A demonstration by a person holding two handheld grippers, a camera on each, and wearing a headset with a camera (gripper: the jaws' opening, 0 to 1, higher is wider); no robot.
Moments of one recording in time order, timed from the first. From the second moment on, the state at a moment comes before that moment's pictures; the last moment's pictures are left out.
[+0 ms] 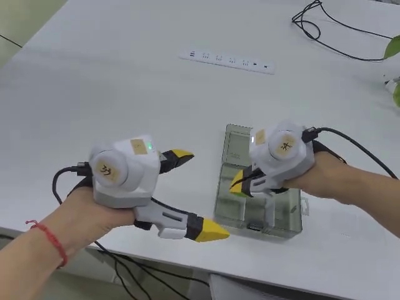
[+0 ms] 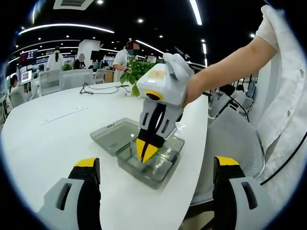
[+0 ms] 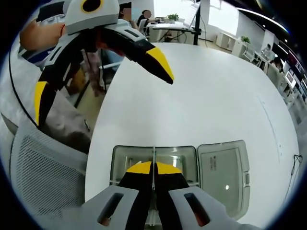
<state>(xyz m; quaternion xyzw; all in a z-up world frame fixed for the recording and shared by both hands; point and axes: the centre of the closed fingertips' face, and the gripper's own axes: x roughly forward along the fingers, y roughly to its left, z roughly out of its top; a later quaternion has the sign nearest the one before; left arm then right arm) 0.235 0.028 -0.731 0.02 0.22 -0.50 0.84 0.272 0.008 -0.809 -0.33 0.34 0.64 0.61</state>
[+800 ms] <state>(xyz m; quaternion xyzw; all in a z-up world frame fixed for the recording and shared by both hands) 0.235 0.030 -0.731 0.03 0.22 -0.50 0.84 0.274 0.010 -0.802 -0.31 0.35 0.63 0.63</state>
